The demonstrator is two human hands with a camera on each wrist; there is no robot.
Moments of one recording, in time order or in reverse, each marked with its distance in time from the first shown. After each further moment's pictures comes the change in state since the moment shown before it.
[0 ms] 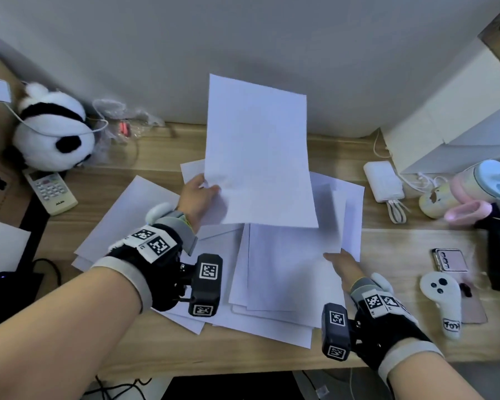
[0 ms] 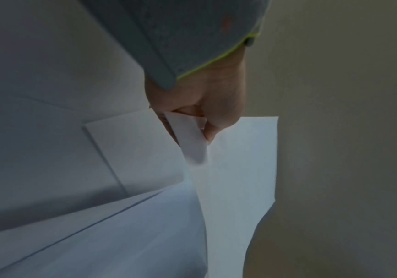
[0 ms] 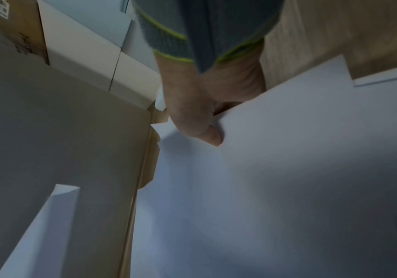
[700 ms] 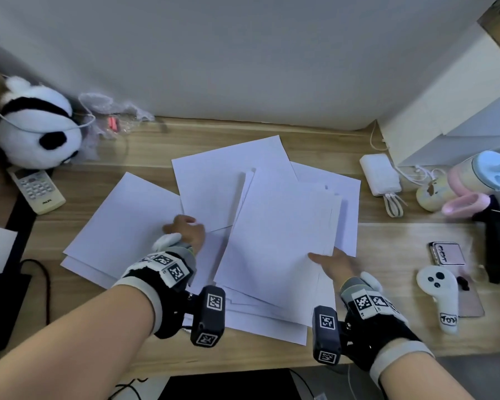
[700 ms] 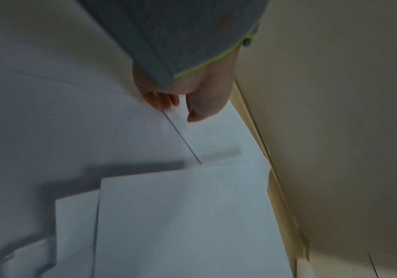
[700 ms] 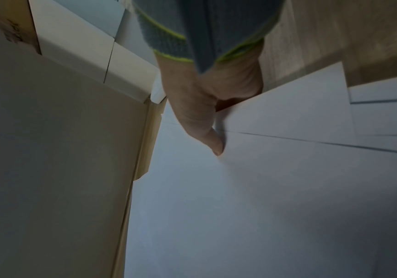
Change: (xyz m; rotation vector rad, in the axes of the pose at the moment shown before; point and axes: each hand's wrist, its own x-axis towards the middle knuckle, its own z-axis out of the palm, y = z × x) left_hand -0.003 -0.075 -0.002 0.489 0.278 -0.283; right_hand 0.005 0.016 0.004 -0.042 -0.017 -0.092
